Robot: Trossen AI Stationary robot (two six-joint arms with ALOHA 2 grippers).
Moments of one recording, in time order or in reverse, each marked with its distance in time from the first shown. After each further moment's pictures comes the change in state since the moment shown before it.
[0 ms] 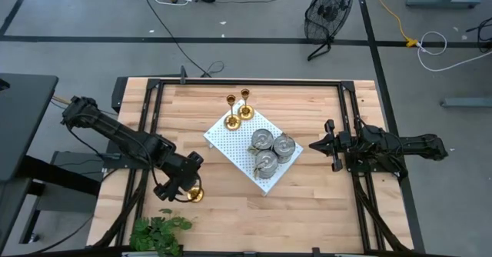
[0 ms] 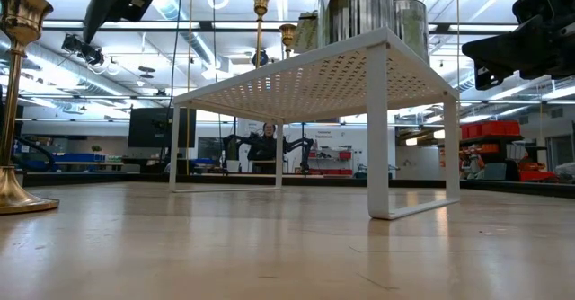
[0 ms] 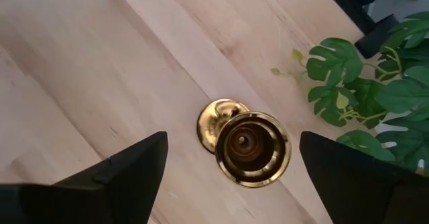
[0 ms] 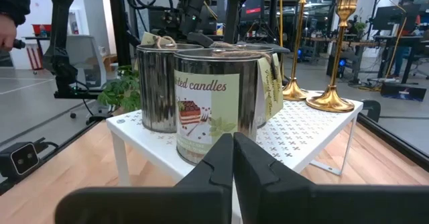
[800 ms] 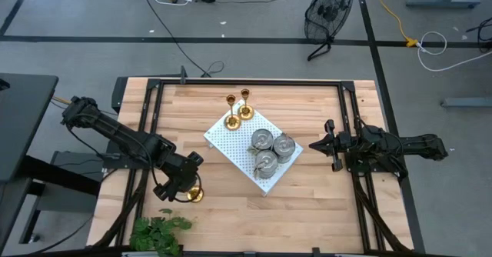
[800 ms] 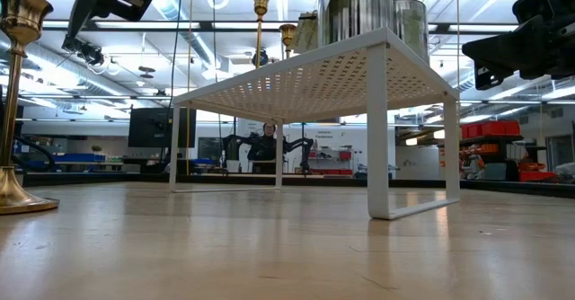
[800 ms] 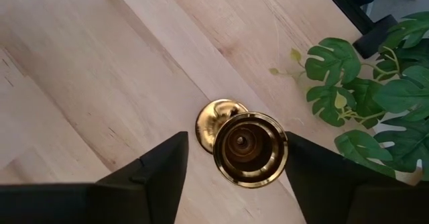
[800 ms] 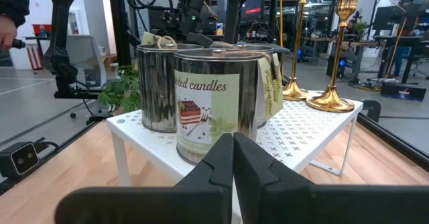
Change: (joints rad) left arm 0.000 0.000 0.000 0.000 0.005 0.000; right arm 0.000 0.000 0.000 0.000 0.000 0.000
